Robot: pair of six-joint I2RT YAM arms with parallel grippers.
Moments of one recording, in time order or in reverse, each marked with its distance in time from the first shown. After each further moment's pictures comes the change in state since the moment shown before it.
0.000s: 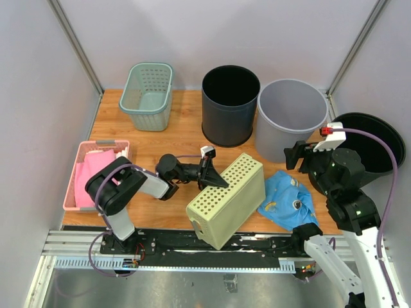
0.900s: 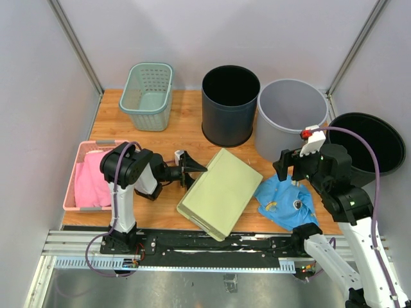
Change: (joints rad) left arm 0.341 0.333 -0.114 0.066 0.058 0.214; right arm 0.000 0.060 -0.016 -0.131 -0.156 -0.075
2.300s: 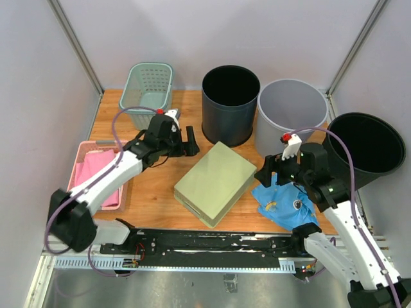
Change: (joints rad) left arm -0.122 -0.654 0.607 -1.904 -0.996 1.330; right arm 0.015 0.085 -0.173 0.091 -0.279 0.088
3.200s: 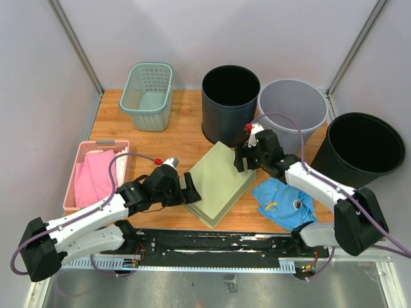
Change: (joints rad) left arm -0.372 -0.475 -0.439 -0.097 -0.099 -0.446; right arm 0.219 0.608 0.007 0.504 0.311 0.007
